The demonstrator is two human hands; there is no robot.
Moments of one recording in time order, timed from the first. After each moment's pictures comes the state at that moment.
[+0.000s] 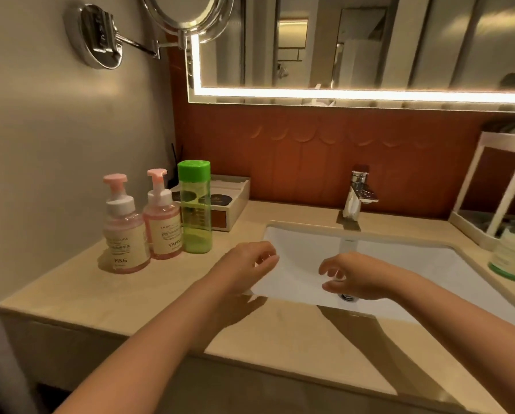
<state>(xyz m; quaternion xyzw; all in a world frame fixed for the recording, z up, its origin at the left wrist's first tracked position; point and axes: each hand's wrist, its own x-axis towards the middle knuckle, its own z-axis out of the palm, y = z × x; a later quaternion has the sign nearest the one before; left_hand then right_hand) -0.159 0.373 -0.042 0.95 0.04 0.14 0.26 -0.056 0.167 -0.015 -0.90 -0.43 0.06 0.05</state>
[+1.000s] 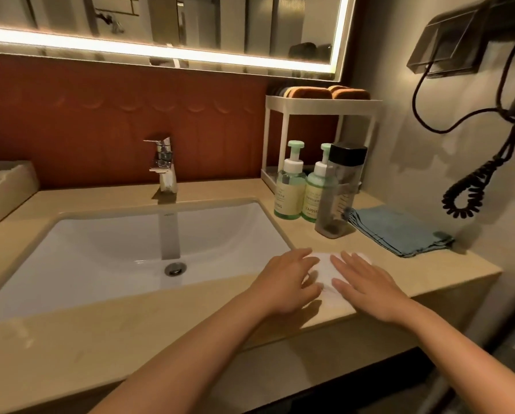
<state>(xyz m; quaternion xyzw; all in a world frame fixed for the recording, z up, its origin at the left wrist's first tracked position) -0.056 -0.007 -0.059 0.95 -0.25 0.03 0.20 -0.037 -0.198 -0.077 -0.99 -0.12 0.08 0.03</state>
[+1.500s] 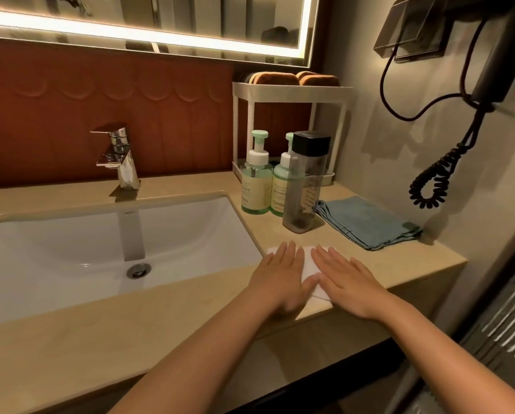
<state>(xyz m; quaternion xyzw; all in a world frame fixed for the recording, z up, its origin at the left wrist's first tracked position) -0.019 -0.077 -0.082 0.97 -0.21 -0.07 0.06 -0.027 -0.231 -0.083 -0.99 -0.13 0.08 0.04</state>
